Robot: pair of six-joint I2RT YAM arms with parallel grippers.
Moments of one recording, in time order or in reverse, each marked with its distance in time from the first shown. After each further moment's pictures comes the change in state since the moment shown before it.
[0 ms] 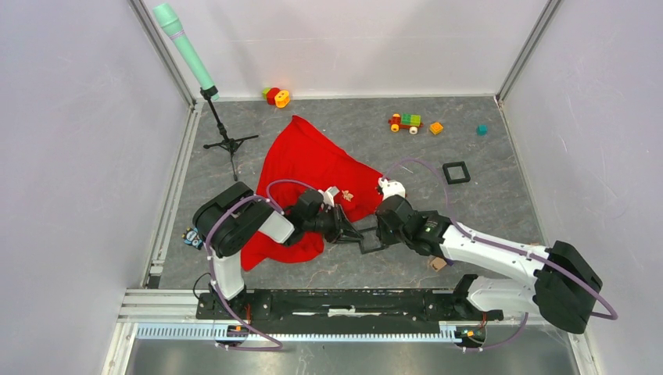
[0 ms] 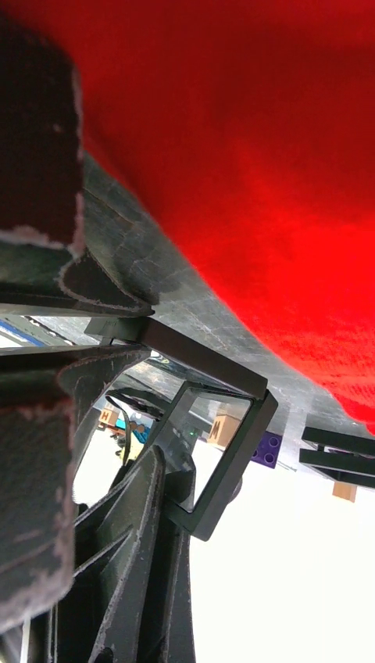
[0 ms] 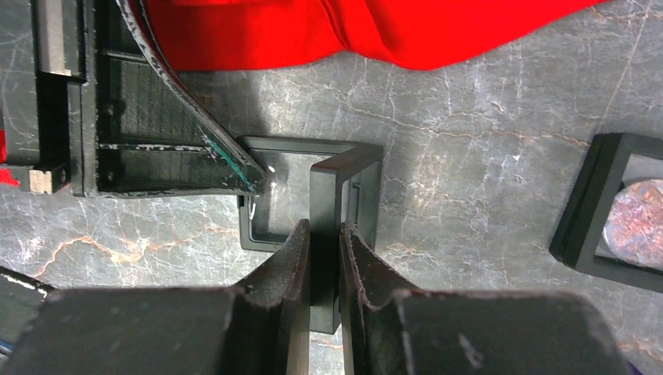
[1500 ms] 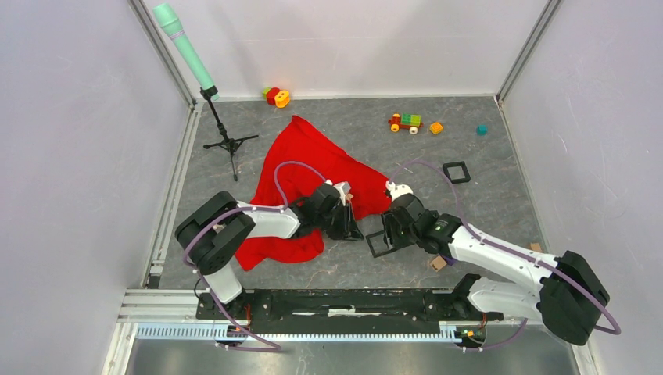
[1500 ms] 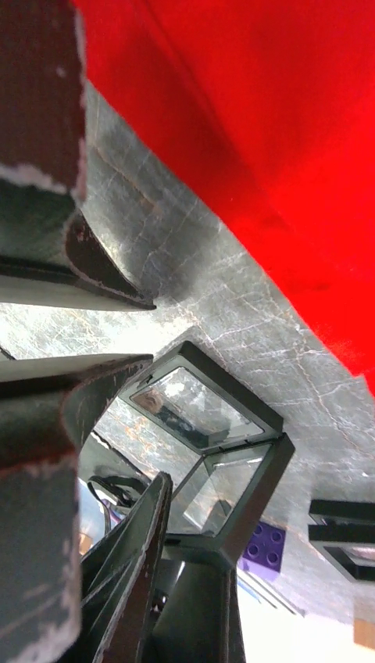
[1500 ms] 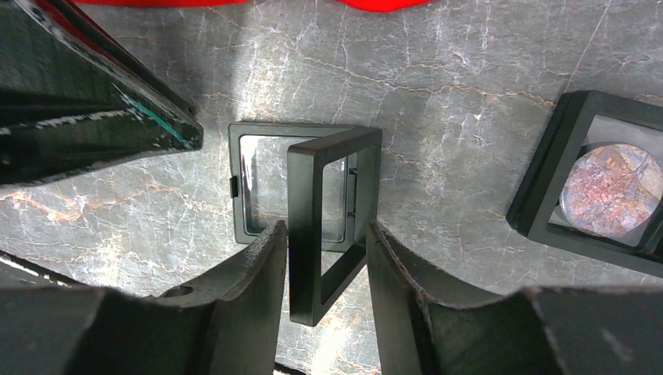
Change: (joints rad) left arm -0.087 -0.166 0.167 -0.520 -0.245 0.294; right arm -0.106 -0.051 -0.043 -0.070 -0.100 -0.106
